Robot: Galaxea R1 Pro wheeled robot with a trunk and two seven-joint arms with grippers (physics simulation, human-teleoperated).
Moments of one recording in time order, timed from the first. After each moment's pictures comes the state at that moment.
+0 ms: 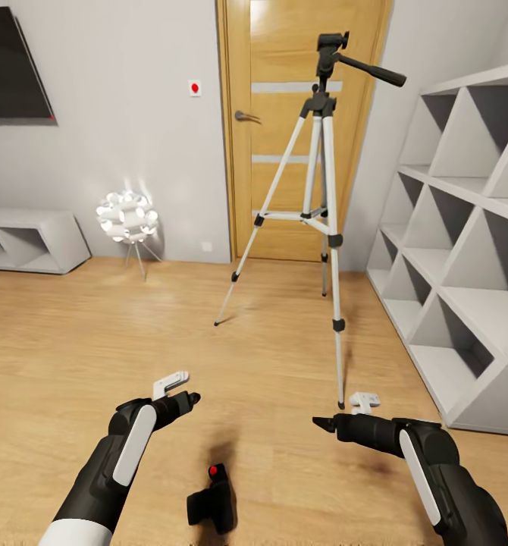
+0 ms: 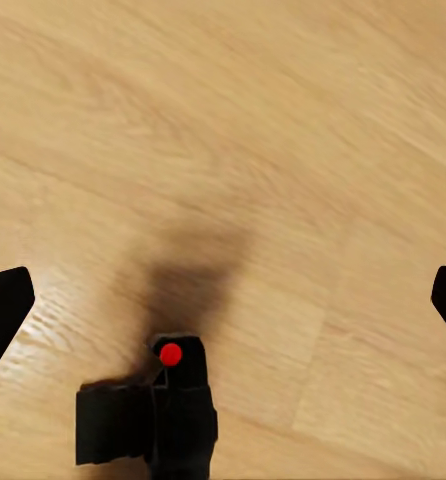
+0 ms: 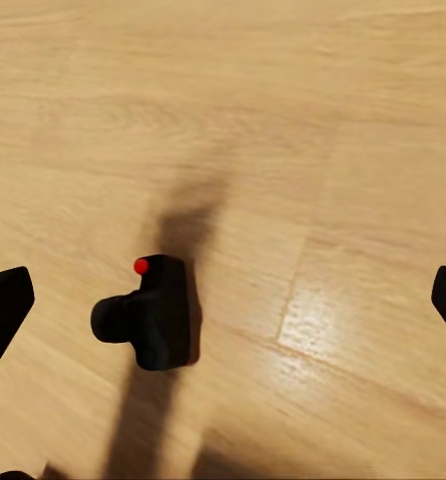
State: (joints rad) left arm -0.46 -0.06 0.02 -1.21 0.52 0.77 0.30; right arm -0.33 -0.08 -0.11 -1.38 -0.06 0.92 0.60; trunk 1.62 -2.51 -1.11
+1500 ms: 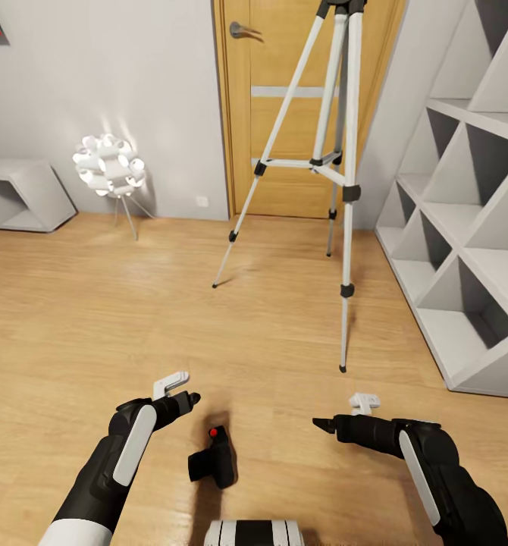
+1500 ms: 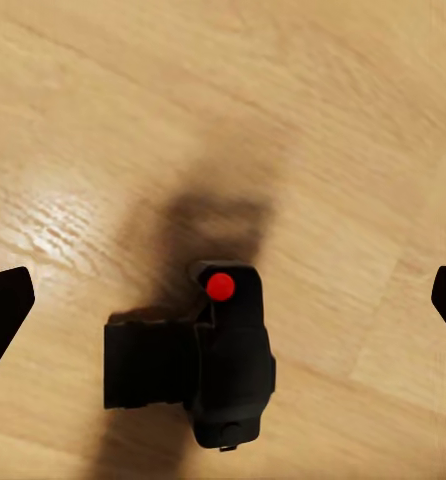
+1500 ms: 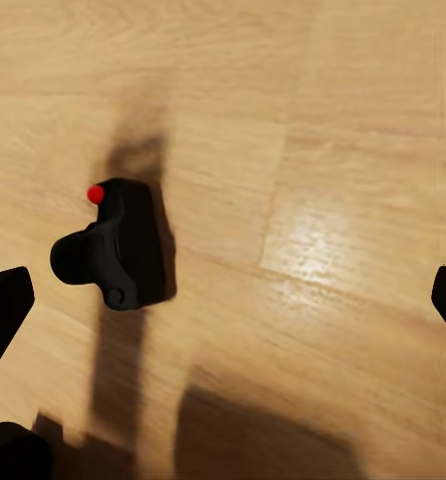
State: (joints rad) left arm -0.46 -0.06 0.01 -1.21 0.52 0.77 0.30; right arm -0.33 -0.08 -0.11 -1.37 -0.06 0.92 0.59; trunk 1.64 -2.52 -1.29
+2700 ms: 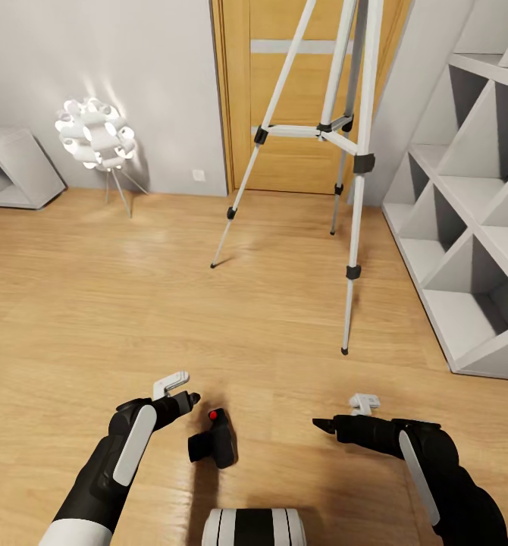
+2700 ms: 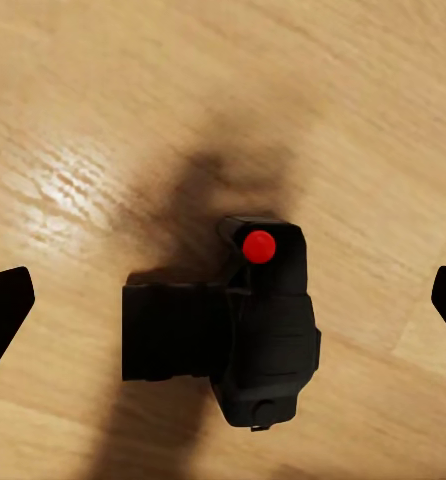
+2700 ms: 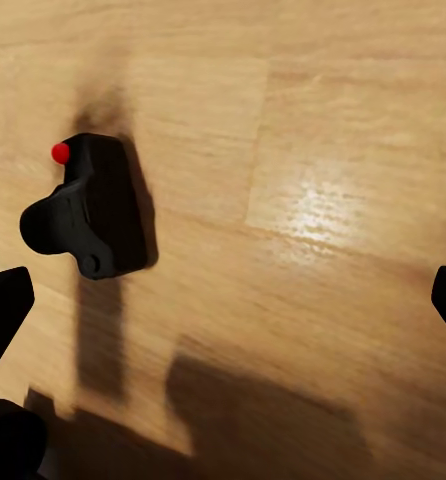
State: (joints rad) left arm -0.46 -0.06 0.01 -1.21 0.52 0.77 0.31; right arm -0.33 -0.08 -0.11 -1.37 -0.06 0.92 0.59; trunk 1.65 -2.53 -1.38
